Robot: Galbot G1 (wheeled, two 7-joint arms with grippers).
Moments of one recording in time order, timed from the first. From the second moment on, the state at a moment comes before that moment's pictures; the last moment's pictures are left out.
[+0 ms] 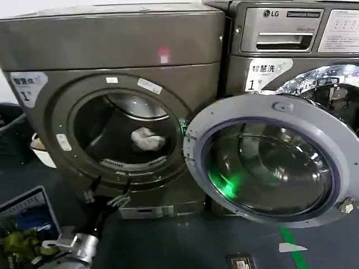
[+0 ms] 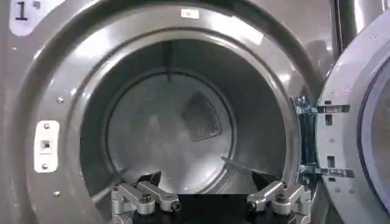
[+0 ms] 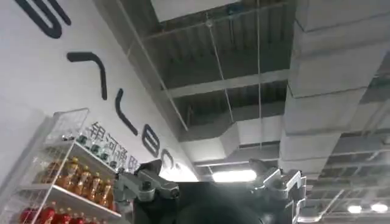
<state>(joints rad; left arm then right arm) 1.41 -1.51 -0.70 -2.15 -0.10 0.11 0.28 -1.79 0.92 2.51 1.80 0.74 -0.15 -0.03</state>
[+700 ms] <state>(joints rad) 1.40 -1.51 -0.70 -2.14 -0.11 0.11 0.28 -1.79 0.92 2.51 1.81 0.74 -0.14 -0.04</state>
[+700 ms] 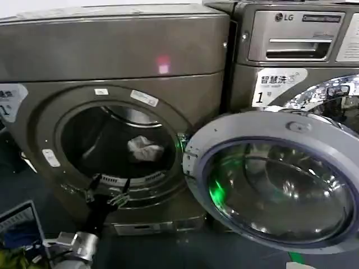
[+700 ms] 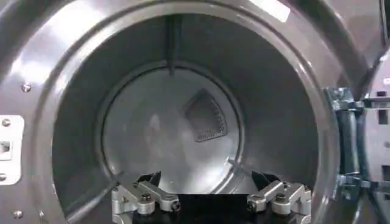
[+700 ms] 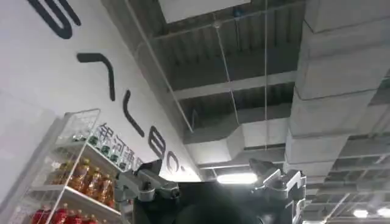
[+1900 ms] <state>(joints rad) 1.38 -1.51 -0.71 -2.13 -0.11 0.12 0.28 -1.79 0.92 2.51 1.81 0.74 -0.13 -0.04</state>
